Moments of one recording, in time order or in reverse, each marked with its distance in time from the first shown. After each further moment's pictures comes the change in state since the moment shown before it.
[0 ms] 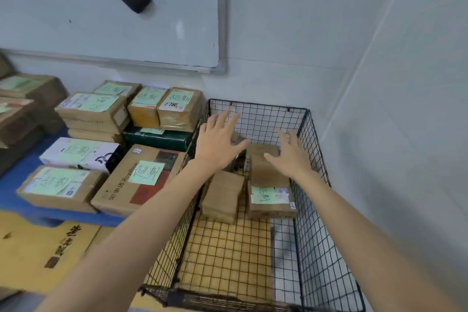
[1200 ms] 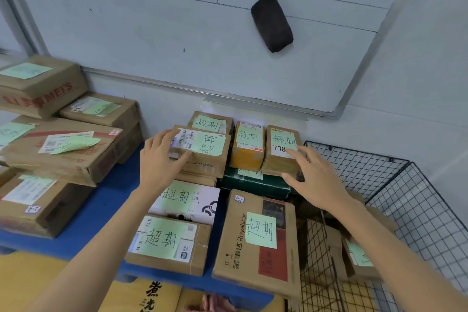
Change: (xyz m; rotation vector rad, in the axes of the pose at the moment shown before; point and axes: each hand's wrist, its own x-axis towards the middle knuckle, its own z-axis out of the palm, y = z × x) left_hand -0.011 -0.437 -0.082 -0.267 0.257 -0.300; right_hand 0.050 -0.282 0.073 -0.318 0.111 -0.284
